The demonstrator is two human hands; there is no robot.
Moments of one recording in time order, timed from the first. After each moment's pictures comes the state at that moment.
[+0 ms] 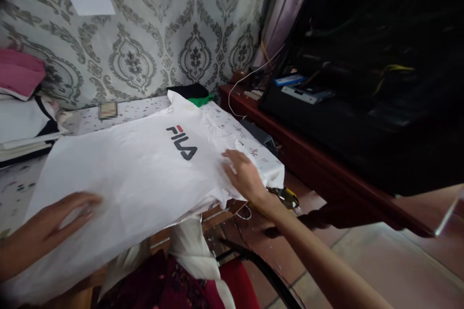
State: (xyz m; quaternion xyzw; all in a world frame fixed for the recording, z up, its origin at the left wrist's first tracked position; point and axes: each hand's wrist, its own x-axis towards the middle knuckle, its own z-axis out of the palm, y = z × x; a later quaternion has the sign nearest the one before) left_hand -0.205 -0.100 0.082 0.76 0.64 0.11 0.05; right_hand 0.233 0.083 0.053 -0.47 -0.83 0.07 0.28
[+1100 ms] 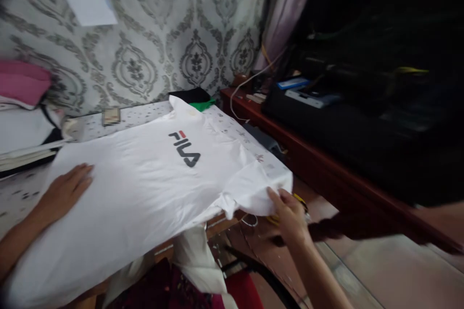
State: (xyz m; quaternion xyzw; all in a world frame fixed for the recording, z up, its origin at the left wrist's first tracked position) left_hand -0.286 -0.013 0.051 0.65 0.76 0.05 -0.03; right_hand 0.288 0.034 0.011 -0.65 -0.40 0.39 0.52
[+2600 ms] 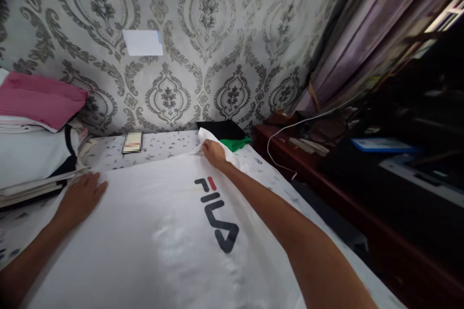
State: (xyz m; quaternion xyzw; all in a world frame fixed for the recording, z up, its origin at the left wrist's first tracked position) left_hand -0.350 0.109 0.021 0.51 0.86 0.03 -0.11; right_hand -0.006 0.378 0.077 -0.50 -0.85 0.06 0.15
